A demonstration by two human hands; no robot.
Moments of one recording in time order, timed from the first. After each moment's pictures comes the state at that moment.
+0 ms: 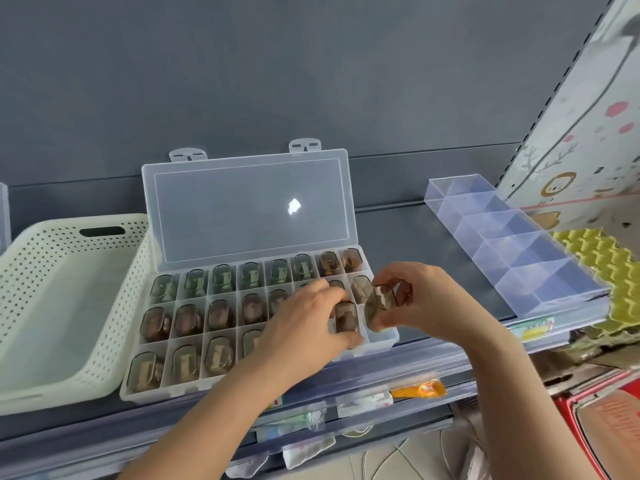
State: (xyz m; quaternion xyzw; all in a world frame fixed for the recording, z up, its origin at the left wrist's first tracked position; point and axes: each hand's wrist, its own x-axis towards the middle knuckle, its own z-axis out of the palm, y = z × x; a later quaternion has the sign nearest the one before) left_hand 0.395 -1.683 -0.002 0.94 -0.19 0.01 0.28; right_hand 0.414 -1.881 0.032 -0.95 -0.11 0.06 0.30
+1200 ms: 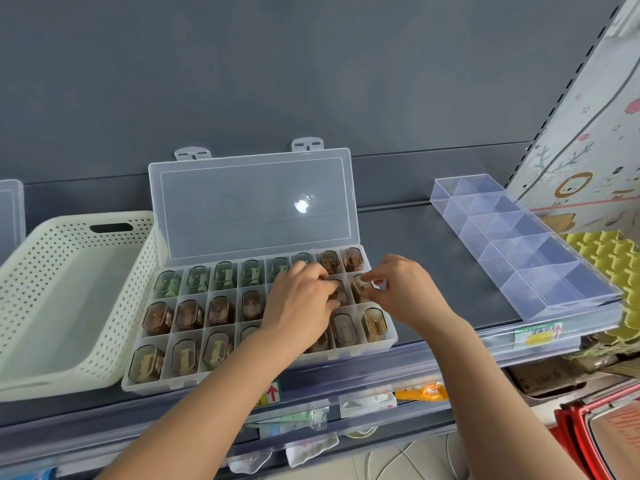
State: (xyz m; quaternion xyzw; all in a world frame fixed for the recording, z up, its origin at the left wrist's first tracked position) left_hand 0.426 -1.690 -0.023 0.98 -0.16 0.08 0.13; right_hand 0.449 -1.866 -0.012 -0.97 -0.10 -0.01 0.20
